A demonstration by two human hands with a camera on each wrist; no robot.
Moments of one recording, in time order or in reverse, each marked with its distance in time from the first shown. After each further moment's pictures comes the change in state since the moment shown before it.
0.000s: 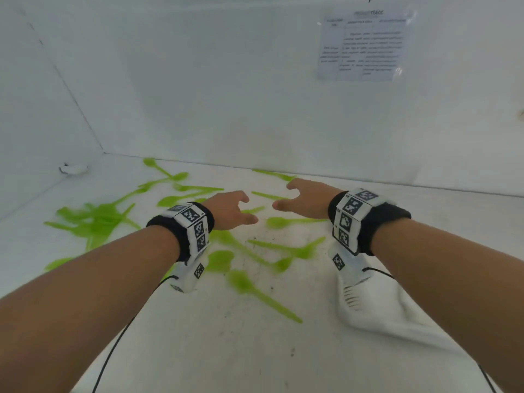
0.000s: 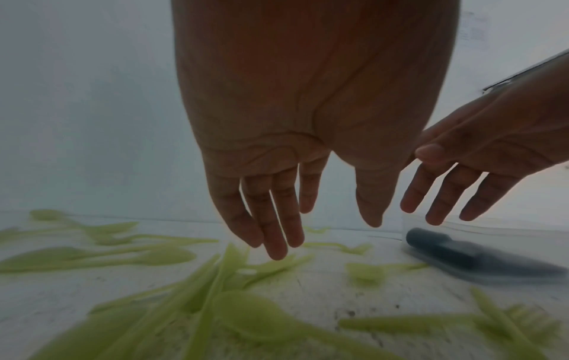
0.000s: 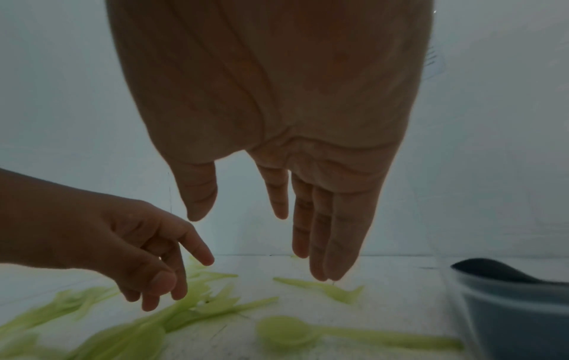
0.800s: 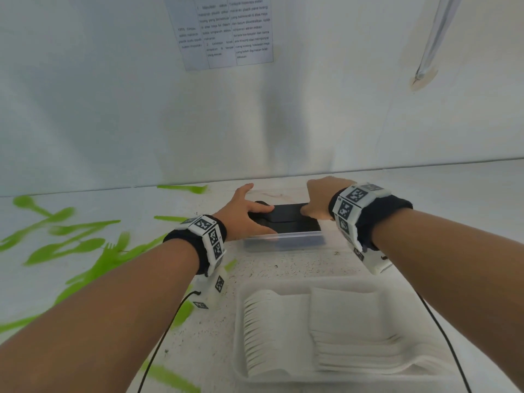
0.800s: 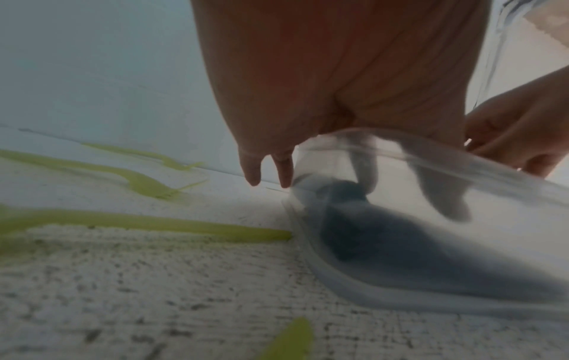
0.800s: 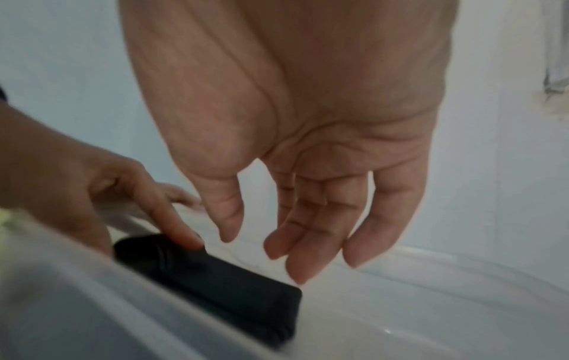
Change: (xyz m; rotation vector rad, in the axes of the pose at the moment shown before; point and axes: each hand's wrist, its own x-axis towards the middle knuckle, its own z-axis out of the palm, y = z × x) left_hand 0.128 0.183 0.101 -0.119 -0.131 0.306; right_hand 0.006 0.208 -0.070 -0.365 0.066 0.294
